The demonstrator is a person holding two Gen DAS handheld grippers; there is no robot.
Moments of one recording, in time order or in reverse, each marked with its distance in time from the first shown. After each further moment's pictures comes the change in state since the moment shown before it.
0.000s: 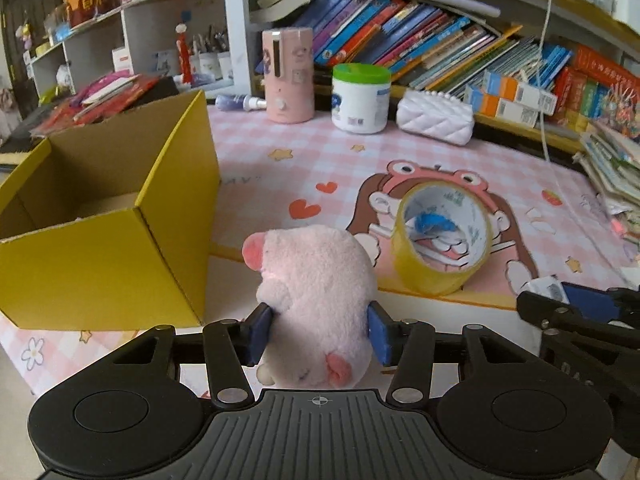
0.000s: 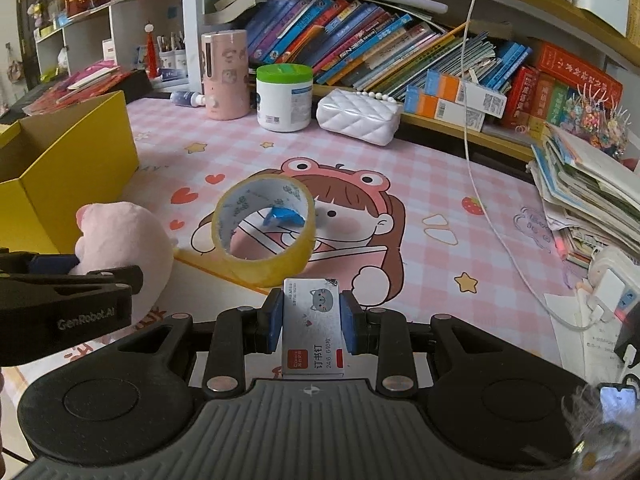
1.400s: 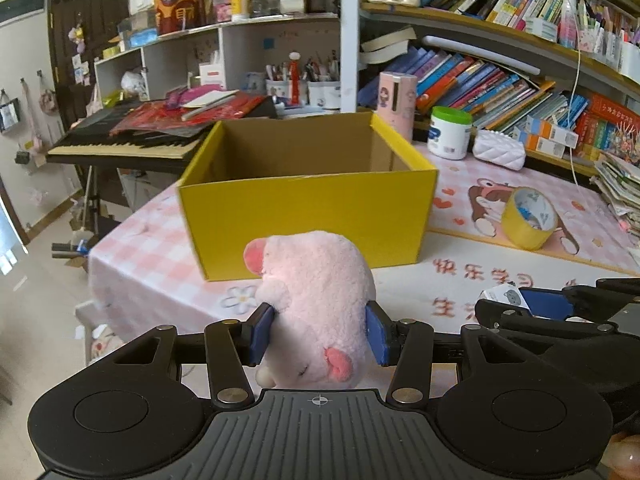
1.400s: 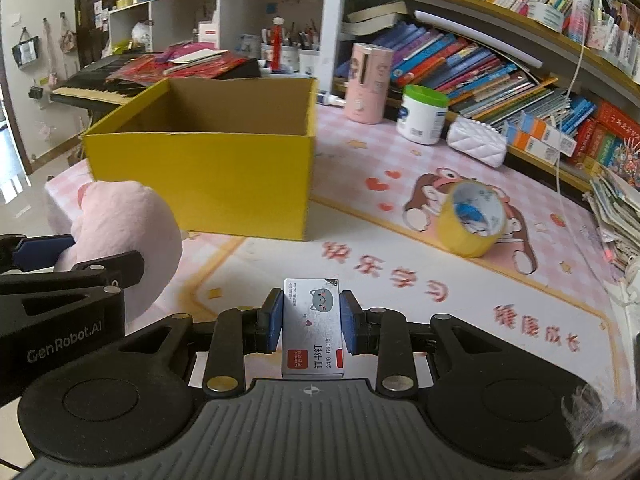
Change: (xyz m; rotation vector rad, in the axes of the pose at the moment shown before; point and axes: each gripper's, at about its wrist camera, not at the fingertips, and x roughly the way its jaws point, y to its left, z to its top) left arm -0.123 0.191 -0.078 -0.036 -0.105 0.041; right arm -0.084 0.224 -0.042 -0.108 -0.013 0.063
